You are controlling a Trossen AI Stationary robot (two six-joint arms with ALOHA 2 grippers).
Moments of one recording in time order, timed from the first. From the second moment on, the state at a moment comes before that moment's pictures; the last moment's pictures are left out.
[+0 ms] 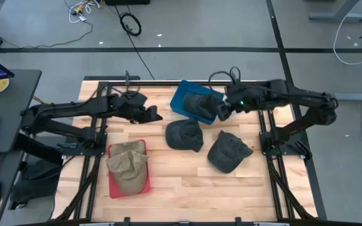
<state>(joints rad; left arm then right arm) 0.20 1.13 0.94 -0.45 0.06 -1.23 -0.02 1.37 1.70 -1.32 0.36 0.84</state>
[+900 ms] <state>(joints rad) 0.20 1.61 0.94 -0.36 0.09 -1.39 0.14 1.13 1.24 -0.61 0.32 0.82</state>
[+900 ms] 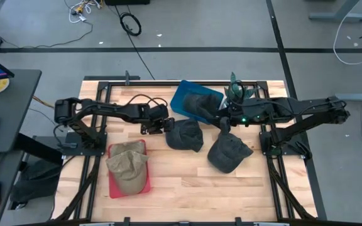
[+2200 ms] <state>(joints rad) 0.18 1.72 0.75 0.17 0.11 -1.35 0.14 1.13 1.24 -0.54 0.32 0.80</state>
